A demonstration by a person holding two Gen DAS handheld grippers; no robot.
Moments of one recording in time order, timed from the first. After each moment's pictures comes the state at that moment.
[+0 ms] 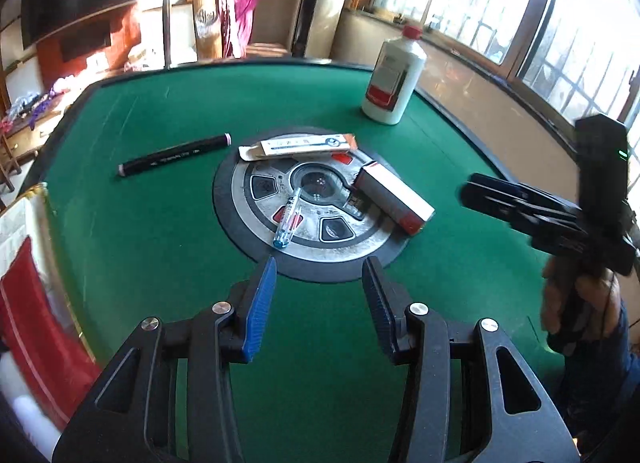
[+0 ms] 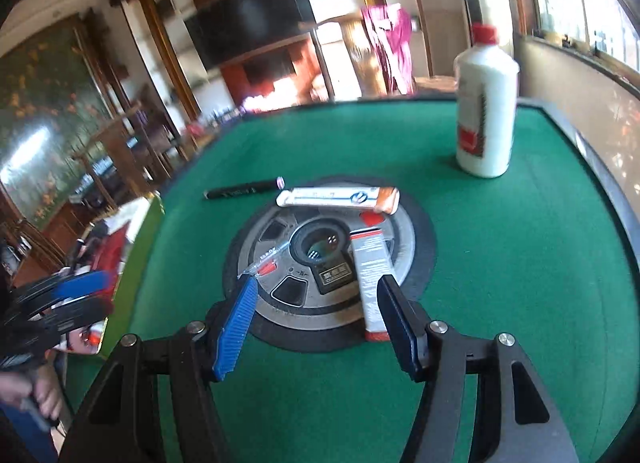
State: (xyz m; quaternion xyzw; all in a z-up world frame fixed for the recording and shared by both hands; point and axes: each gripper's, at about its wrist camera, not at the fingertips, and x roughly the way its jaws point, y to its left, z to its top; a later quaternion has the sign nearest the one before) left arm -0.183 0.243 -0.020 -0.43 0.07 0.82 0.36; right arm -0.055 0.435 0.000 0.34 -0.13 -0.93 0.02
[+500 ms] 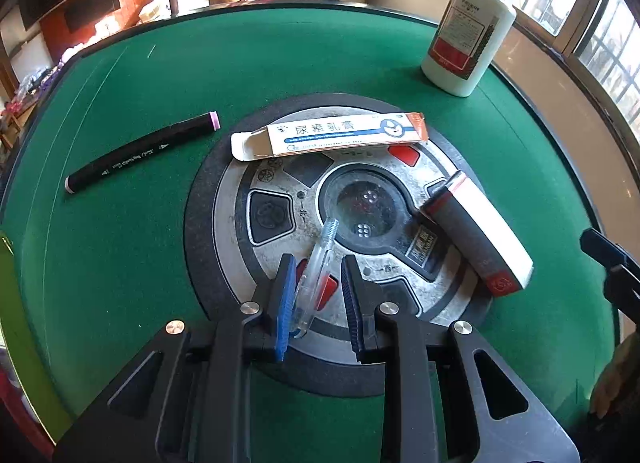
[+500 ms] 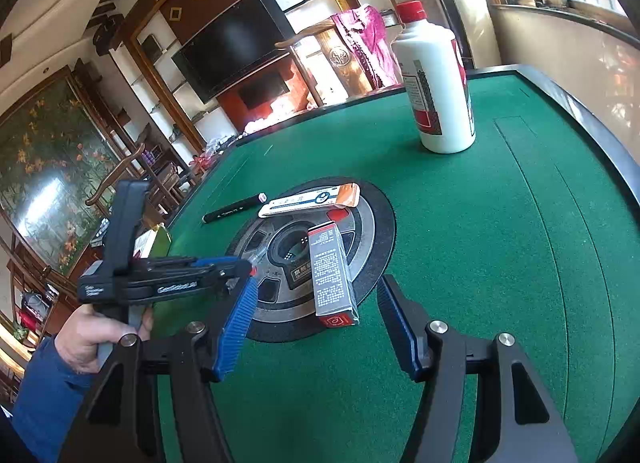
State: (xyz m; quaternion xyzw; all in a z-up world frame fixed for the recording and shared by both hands) left arm -0.259 0.316 -0.068 -0.50 0.11 0.81 0.29; right arm -0.053 0.478 -0.015 0.33 -0.22 -0.92 0.03
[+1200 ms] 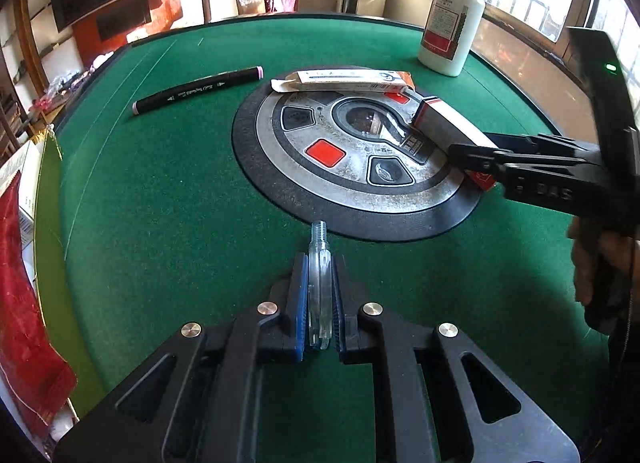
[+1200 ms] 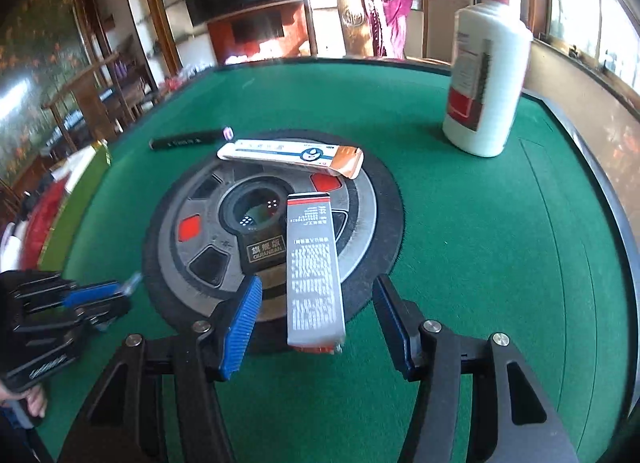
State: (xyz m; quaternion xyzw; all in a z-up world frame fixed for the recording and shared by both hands) left arm -0.167 0.251 -0.078 -0.45 0.10 0.85 0.27; right arm -0.128 0.434 -0.061 0.44 -0.05 -0.90 -0.01
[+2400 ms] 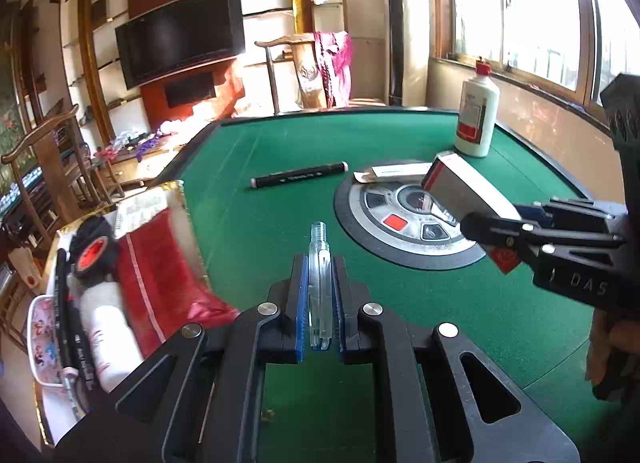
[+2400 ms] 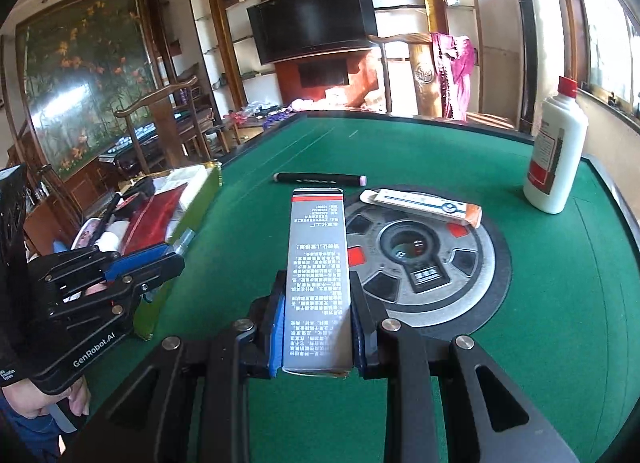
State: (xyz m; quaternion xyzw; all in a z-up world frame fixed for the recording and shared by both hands) left arm -0.108 0.174 -0.010 -0.30 0.09 0.93 0.19; right arm -0.067 0.333 -0.005 0.33 -0.05 -0.94 0.10
